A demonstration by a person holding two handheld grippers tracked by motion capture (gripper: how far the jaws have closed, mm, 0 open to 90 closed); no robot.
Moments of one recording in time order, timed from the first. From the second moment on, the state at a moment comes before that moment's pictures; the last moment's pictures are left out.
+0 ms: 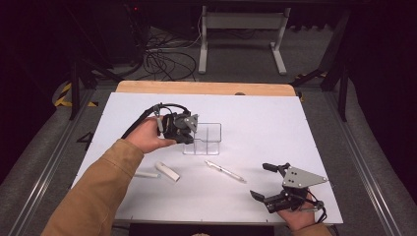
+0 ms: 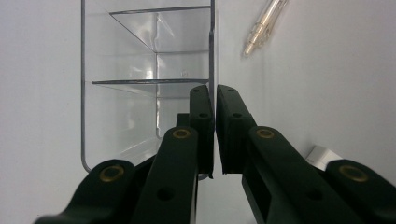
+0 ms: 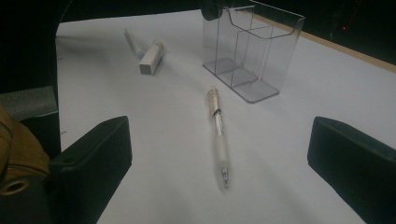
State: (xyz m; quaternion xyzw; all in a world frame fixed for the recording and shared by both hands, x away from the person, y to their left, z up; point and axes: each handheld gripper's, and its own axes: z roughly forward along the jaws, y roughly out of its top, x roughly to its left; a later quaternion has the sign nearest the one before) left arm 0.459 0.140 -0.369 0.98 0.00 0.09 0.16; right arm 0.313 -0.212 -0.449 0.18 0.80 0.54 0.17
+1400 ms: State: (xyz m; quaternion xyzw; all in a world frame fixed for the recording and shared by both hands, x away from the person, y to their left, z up) left arm 0.418 0.175 -0.332 0.95 0.06 0.12 0.27; right arm 0.313 -0.208 -0.448 0.18 0.81 0.54 0.17
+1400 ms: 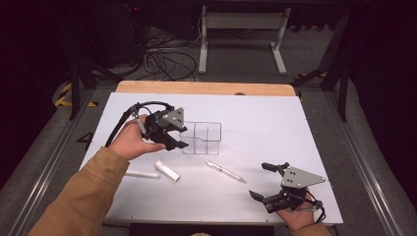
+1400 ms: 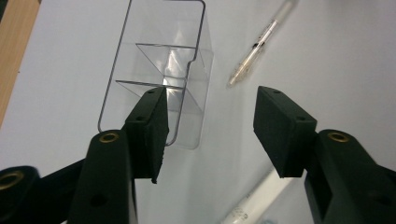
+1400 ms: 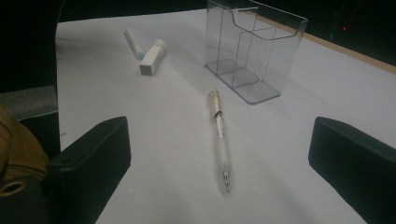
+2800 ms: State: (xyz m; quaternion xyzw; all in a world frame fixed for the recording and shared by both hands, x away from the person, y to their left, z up) left arm 0.385 0.145 -0.343 0.93 0.04 0.12 0.35; right arm 0.313 -0.210 -0.446 0.18 0.80 0.54 0.18
